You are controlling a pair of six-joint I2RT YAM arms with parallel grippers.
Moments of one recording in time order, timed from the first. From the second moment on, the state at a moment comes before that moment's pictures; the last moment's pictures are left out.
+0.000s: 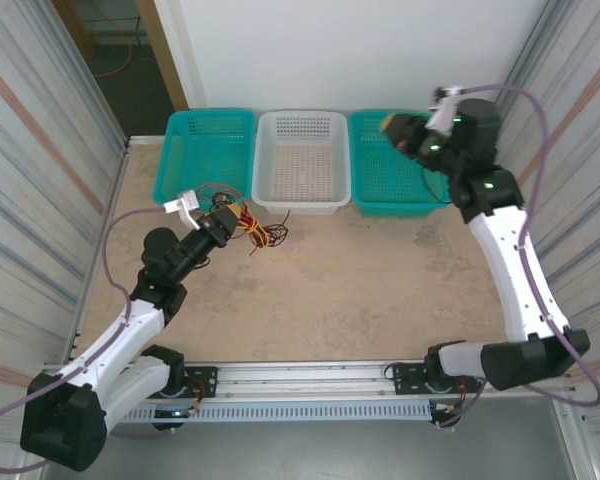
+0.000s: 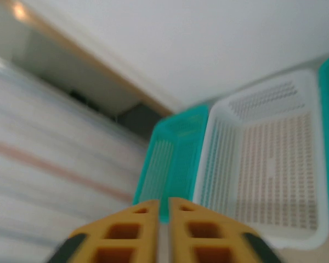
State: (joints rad) left arm -0.32 0.90 0.49 0.43 0.32 -0.85; right arm 0.29 1.32 1.56 -0.51 -0.38 0.70
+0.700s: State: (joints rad) left arm -0.29 1.00 0.72 0.21 0.44 -0.96; right arm 0.68 1.25 1.22 -0.54 -0.43 0.51
